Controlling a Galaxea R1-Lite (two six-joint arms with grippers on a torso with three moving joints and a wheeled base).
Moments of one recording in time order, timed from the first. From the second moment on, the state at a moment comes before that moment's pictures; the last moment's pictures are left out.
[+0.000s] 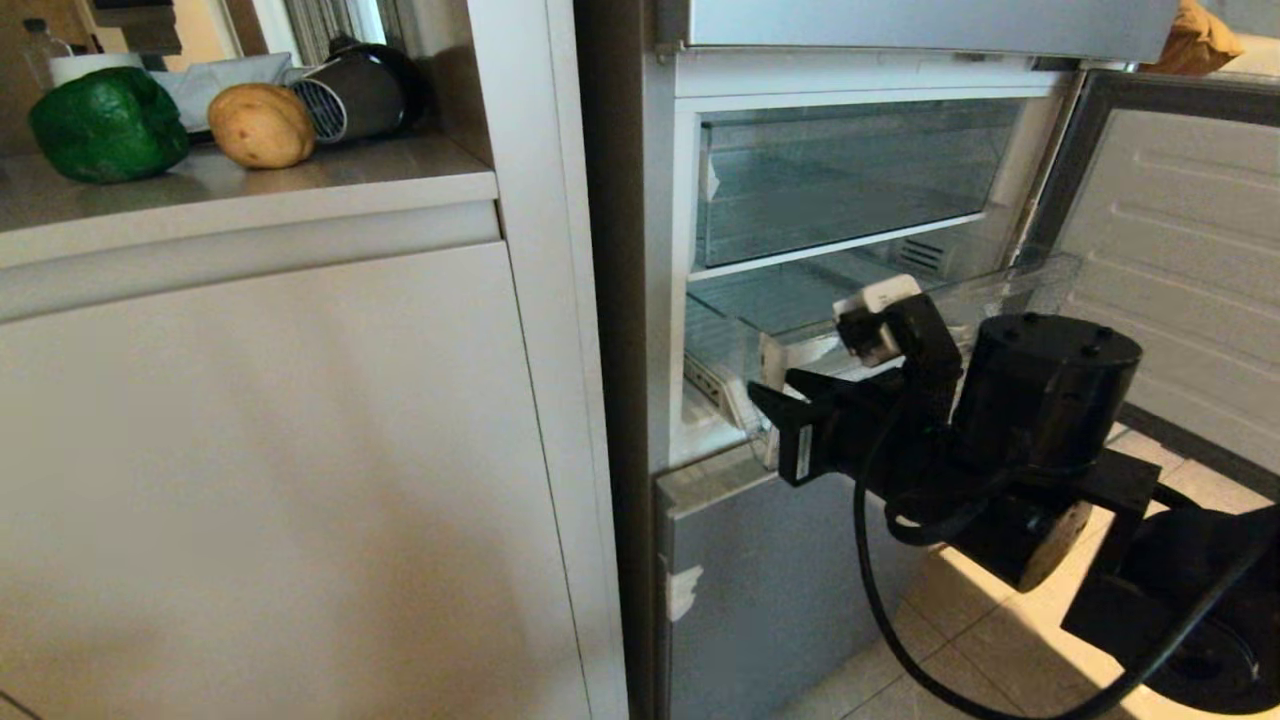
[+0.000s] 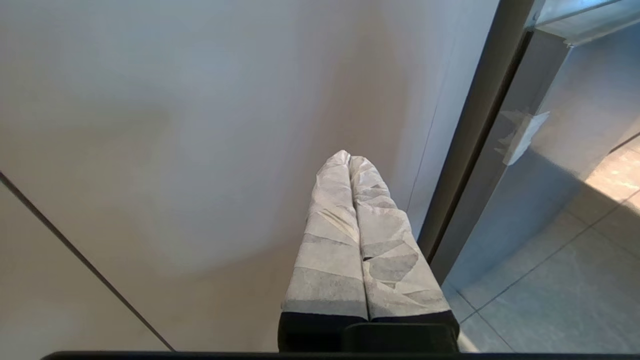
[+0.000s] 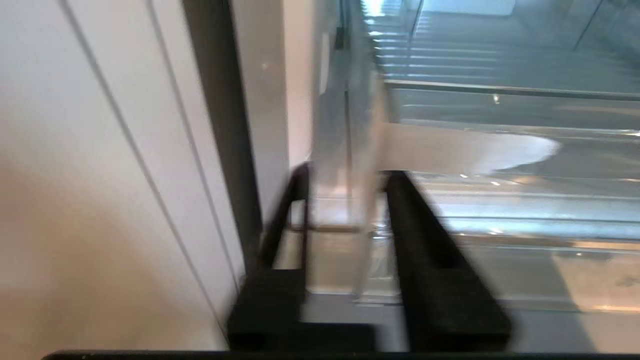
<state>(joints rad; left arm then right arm) 0.00 0.00 -0.02 0.05 0.00 0.01 0.69 1.72 -0.78 -0.94 -0.20 -0.06</state>
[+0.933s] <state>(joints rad) 0.00 0.00 -0.02 0.05 0.00 0.01 0.76 1.41 -0.51 -0.92 -0.35 -0.07</state>
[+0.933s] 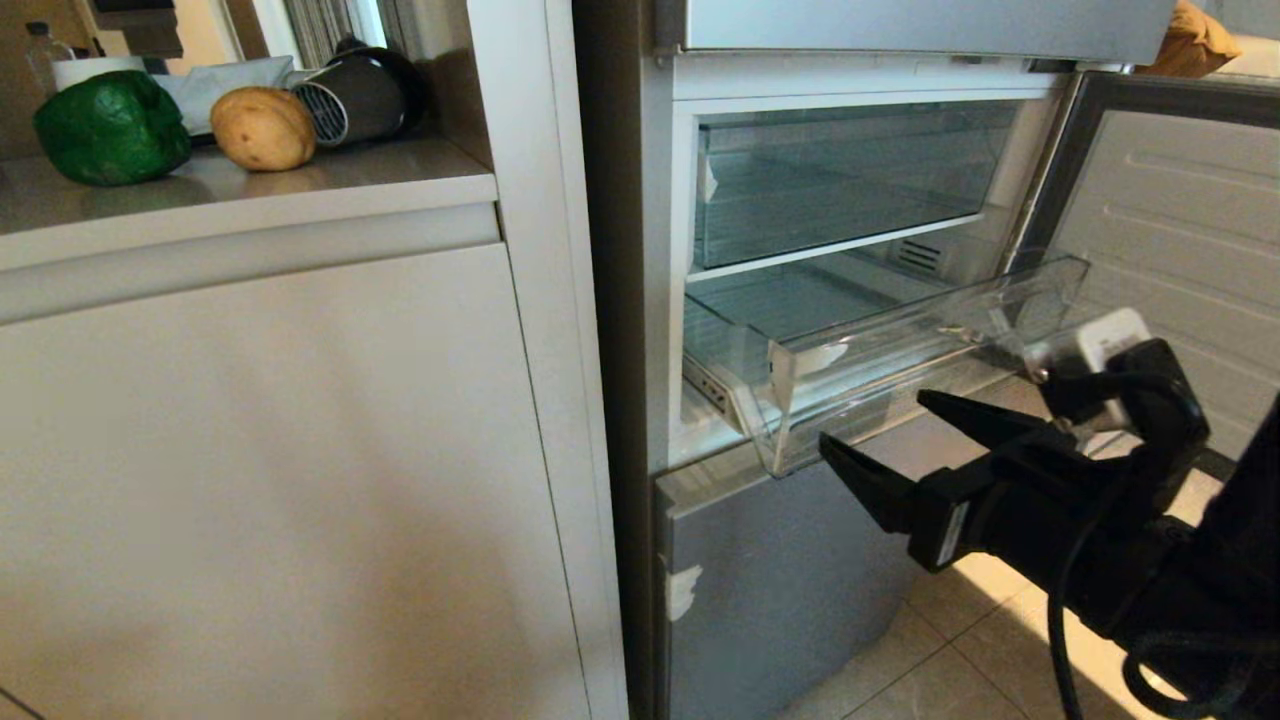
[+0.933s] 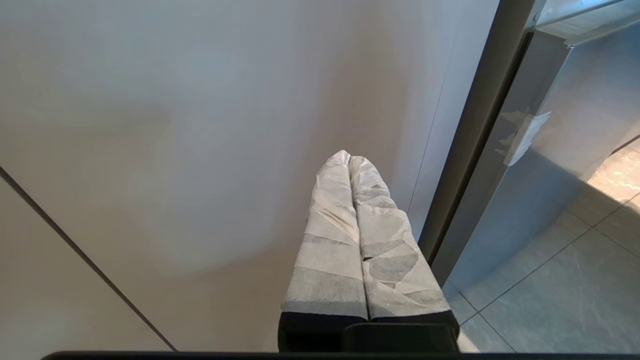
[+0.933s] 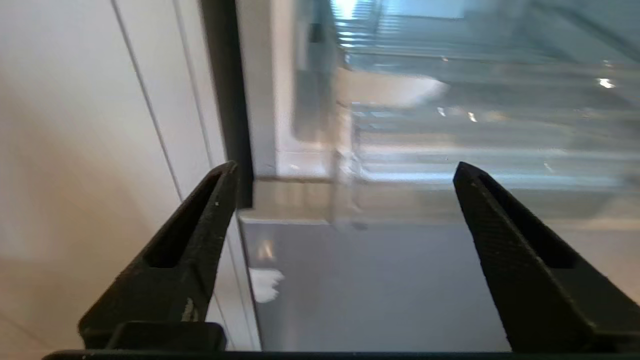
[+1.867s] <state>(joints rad) 0.00 0.00 -0.02 0.05 0.00 0.01 0.54 0.78 -0.34 -0.38 -0.36 0.04</state>
